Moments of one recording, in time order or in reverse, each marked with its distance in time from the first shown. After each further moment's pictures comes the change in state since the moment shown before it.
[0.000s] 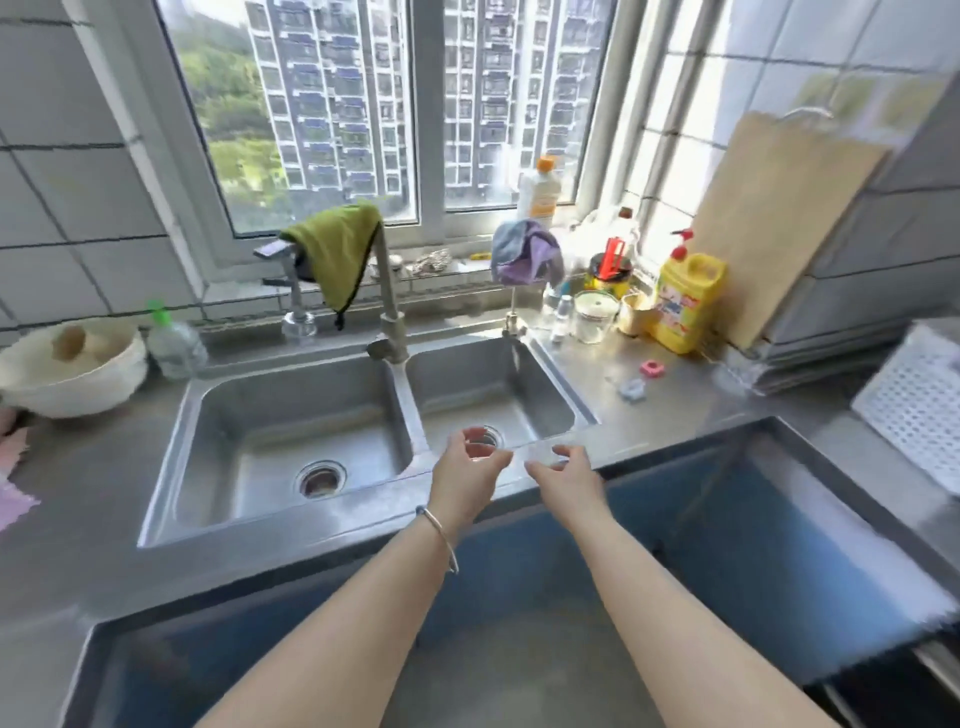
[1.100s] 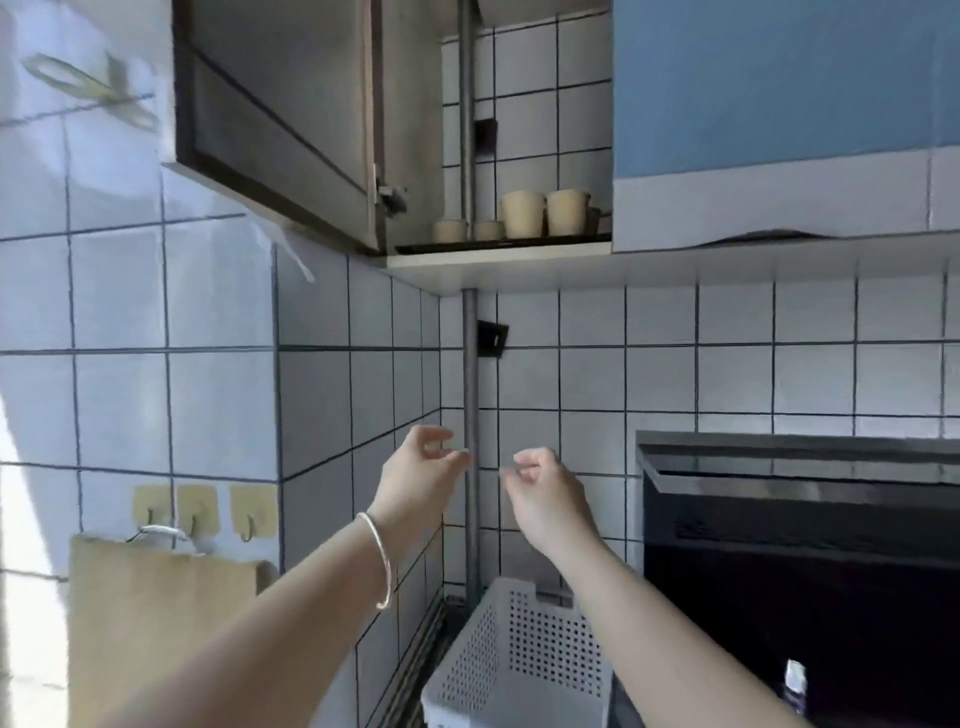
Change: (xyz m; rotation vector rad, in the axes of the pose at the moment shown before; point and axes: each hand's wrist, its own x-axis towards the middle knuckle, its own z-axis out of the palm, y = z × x) left_hand 0.101 0.439 0.585 0.022 -0.837 0.739; right_hand 0.158 -0.088 -0.621 -0.010 1.148 -0.170
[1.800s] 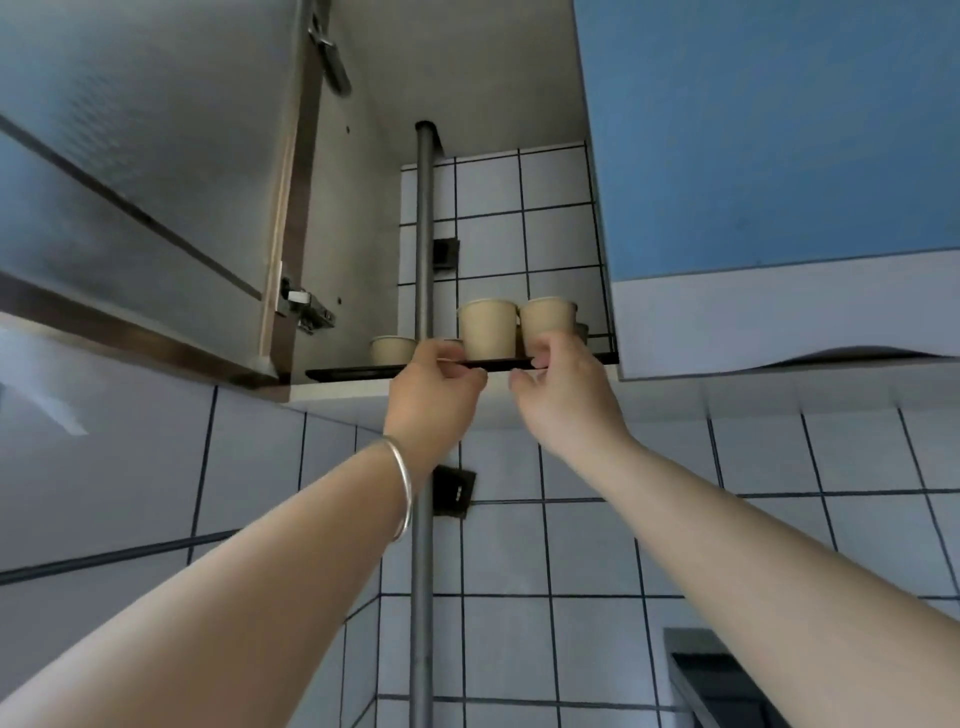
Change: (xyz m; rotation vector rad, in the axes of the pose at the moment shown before) left_hand 0.240 0.145 0.070 -0.060 0.155 0.514; right_hand 0.256 -0.100 -0.081 -0.186 0.466 -0.579
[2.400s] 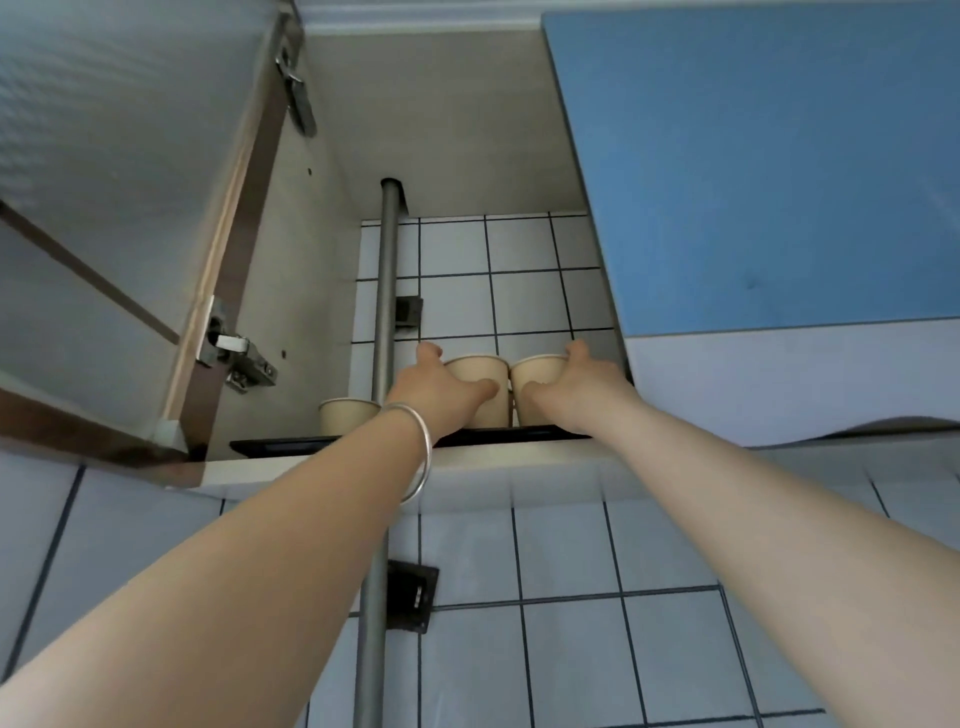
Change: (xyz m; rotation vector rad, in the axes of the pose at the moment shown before) left_hand 0.121 -0.006 0.031 0.293 -0.116 0.077; right_hand 0.106 0.023 0.012 -0.385 -0.057 0.253
